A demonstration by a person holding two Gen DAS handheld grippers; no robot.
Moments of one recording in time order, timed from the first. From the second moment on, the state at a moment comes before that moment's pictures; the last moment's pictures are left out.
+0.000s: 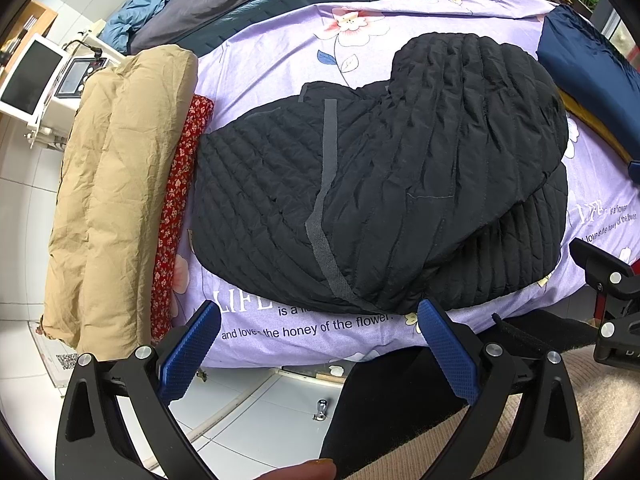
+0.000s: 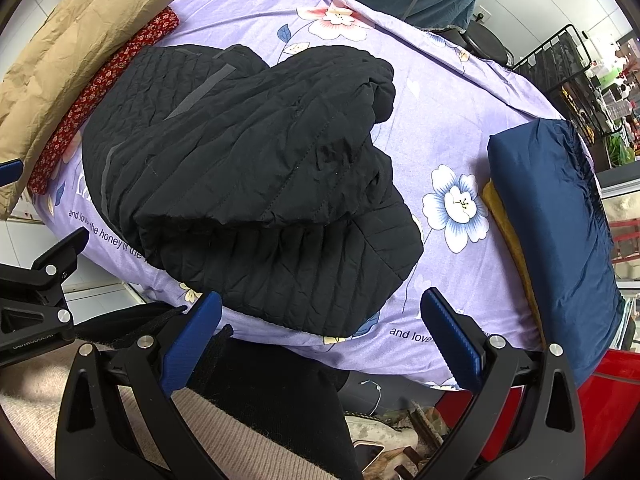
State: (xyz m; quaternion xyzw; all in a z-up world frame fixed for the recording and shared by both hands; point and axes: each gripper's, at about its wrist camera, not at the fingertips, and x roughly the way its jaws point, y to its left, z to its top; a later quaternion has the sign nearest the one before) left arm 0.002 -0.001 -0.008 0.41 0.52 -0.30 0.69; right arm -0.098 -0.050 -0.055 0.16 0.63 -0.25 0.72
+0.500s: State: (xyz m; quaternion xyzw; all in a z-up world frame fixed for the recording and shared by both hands) left arm 0.002 -0.001 -0.009 0.41 0.52 -0.30 0.69; right arm -0.098 -0.051 -0.055 0.16 0.63 -0.25 0.72
